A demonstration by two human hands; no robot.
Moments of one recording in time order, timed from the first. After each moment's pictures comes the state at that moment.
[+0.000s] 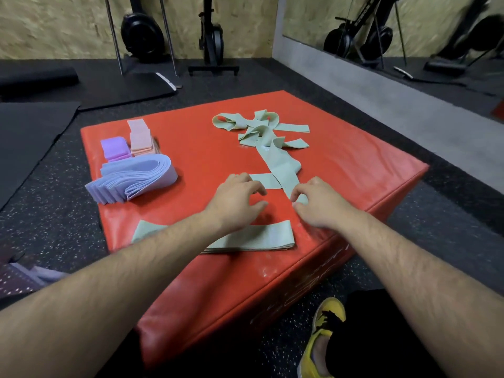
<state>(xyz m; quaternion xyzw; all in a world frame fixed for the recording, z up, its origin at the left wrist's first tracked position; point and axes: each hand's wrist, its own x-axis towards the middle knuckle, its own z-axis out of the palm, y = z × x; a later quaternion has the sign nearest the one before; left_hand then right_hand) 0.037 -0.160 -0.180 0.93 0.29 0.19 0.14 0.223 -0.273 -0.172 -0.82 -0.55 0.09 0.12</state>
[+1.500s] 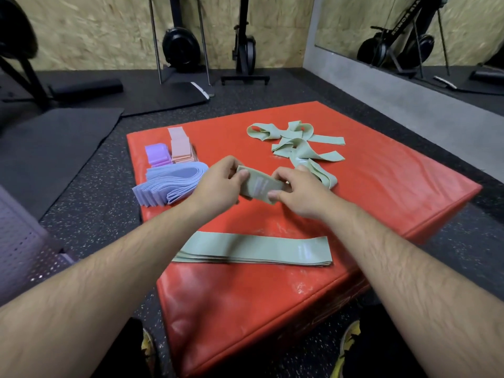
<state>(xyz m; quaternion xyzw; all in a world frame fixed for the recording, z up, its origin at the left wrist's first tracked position) -0.035 -0.125 -0.125 0.76 0.41 0.31 0.39 0.159 -0.193 -0.141 -0.73 -0.63 0.14 0.23</state>
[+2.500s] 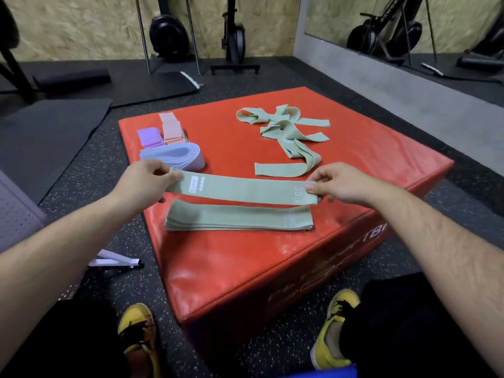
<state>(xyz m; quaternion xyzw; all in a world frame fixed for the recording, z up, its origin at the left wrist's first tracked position) -0.141 -0.130 -0.137 0.73 0.52 0.29 0.32 0.211 -0.286 -0.129 -0.74 -0.54 0.29 0.26</state>
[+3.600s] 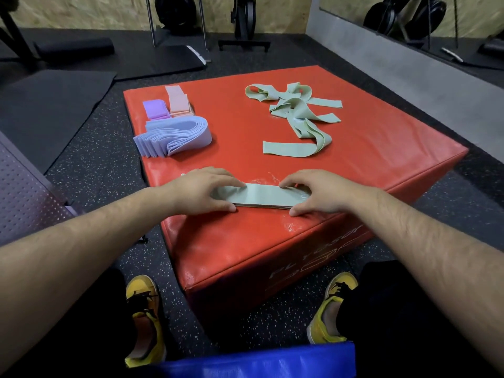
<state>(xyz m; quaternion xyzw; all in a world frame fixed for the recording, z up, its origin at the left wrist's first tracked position) -0.107 -0.148 -0.191 0.96 0.22 0.02 0.14 0.167 -0.283 -0.165 -0.69 -0.70 0.17 0.03</state>
